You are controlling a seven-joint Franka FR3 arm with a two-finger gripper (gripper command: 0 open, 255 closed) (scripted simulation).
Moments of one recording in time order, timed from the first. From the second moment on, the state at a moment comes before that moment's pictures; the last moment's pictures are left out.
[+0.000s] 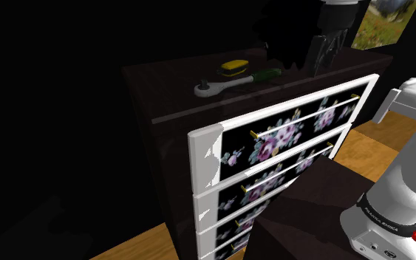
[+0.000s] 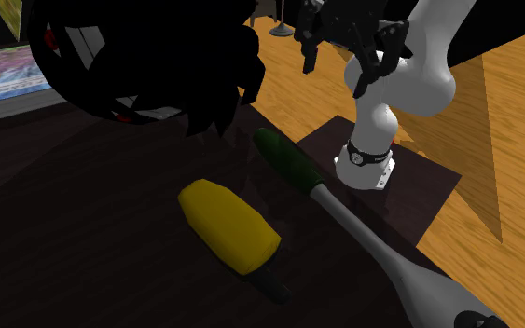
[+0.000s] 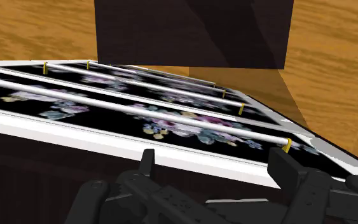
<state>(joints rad) 0.01 -0.79 0.04 -2.34 -0.04 1.55 0.02</state>
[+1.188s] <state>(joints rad) -0.20 -0.20 0.38 -1.84 0.02 1.62 1.08</state>
